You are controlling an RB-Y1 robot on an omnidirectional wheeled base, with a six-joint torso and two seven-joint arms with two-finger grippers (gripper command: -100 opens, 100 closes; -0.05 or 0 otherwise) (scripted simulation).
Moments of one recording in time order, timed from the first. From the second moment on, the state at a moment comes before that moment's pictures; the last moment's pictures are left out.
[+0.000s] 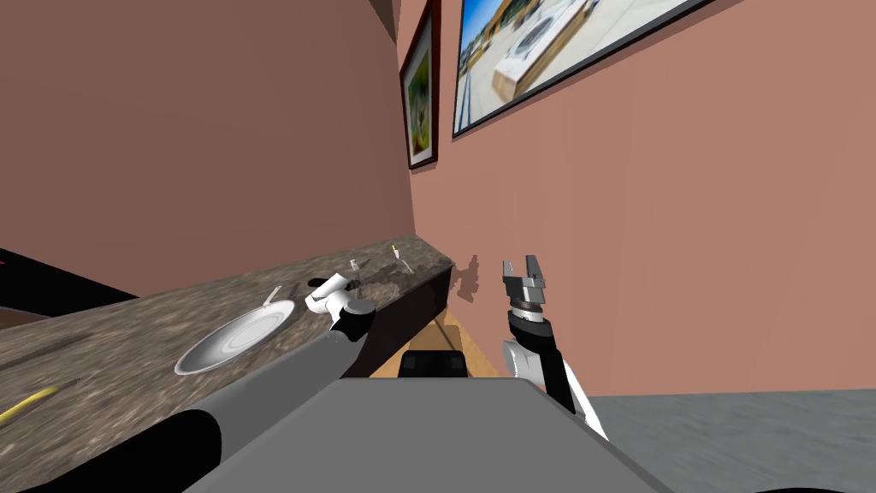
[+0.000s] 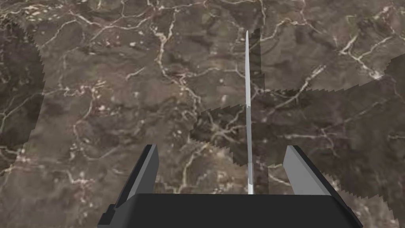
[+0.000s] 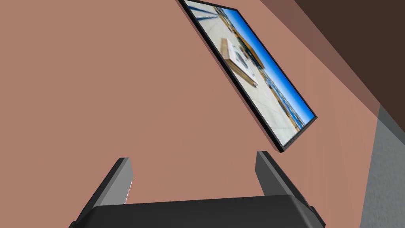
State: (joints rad) left arm -0.80 0.07 1.48 -1.22 -0.38 0.81 1.07; right arm 0.54 -0.04 0.00 -2.31 0.04 -0.53 -0.07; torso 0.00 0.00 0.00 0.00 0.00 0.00
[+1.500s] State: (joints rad) left arm -0.92 0.09 1.73 -1.22 -0.31 0.81 0.69; right arm 0.54 -0.04 0.00 -2.31 0.04 -0.53 -0.07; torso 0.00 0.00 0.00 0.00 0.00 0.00
